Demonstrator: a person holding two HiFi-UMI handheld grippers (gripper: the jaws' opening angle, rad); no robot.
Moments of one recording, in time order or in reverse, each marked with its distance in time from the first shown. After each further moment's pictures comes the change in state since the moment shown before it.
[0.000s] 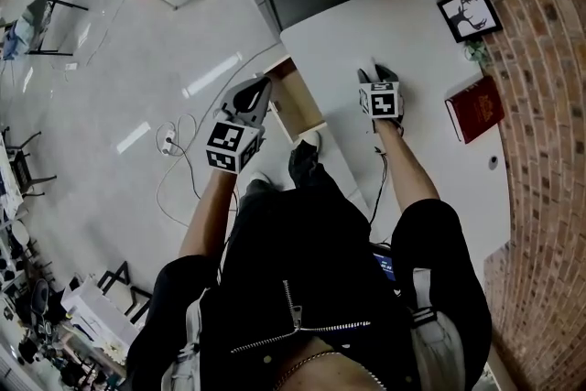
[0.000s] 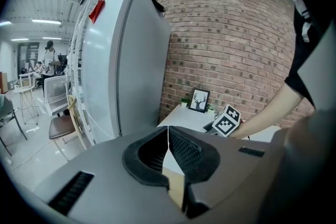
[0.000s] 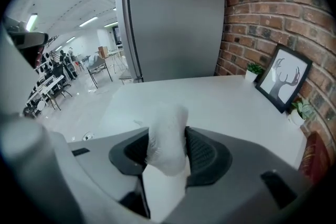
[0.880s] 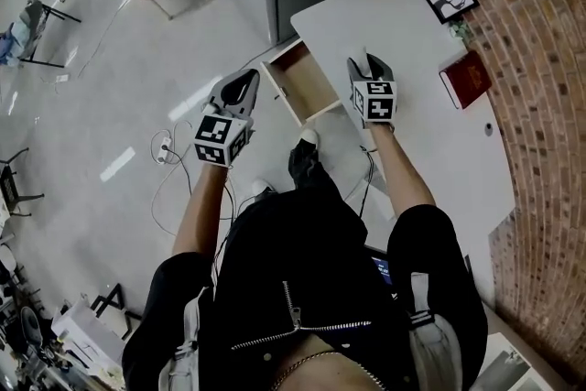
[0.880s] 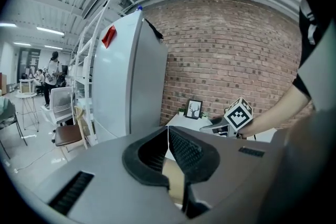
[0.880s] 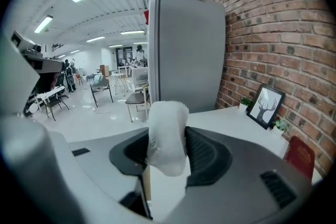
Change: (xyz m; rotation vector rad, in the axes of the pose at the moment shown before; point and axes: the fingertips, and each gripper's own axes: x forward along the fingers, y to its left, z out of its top) left arm -0.127 0.015 -0.011 0.041 -0.144 -0.021; right arm -0.128 0.111 0.047 -0.010 -0.303 -0.068
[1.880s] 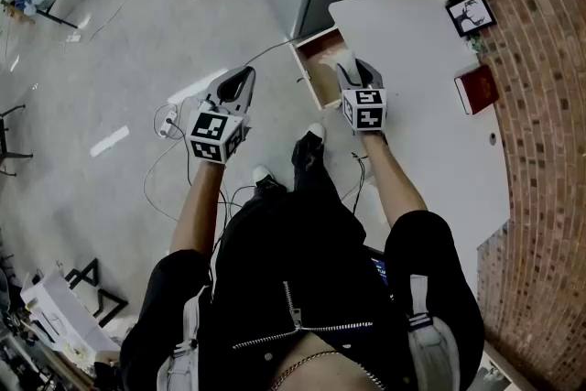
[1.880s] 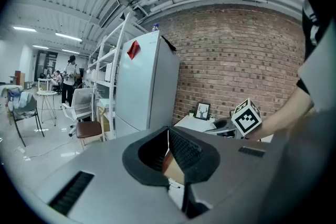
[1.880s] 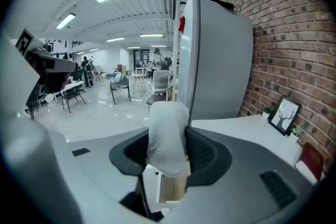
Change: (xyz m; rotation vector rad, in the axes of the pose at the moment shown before) left arm -0.137 0.028 -0.036 -0.057 -0.052 0.132; right arm -0.044 0.156 0.000 -0.112 -0.044 0.131
